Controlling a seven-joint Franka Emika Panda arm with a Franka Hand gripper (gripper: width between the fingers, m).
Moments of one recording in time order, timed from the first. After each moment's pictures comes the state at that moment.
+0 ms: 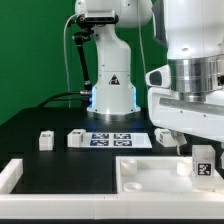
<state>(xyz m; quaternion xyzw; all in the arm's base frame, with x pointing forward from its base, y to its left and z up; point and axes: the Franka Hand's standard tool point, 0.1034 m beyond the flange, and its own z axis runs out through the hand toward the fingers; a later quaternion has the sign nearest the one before) 0.627 0.117 0.075 -0.91 0.42 0.02 0.06</state>
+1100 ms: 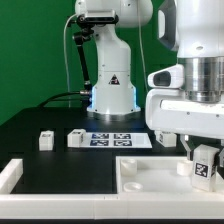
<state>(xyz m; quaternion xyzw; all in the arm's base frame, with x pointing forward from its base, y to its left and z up) 0.630 0.123 0.073 -0.93 0.37 -0.01 0.04</state>
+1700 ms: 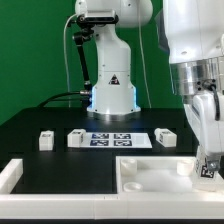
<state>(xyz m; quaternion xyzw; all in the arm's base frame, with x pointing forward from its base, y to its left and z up) 0.631 0.129 0.070 -0.65 0.75 0.03 0.09</state>
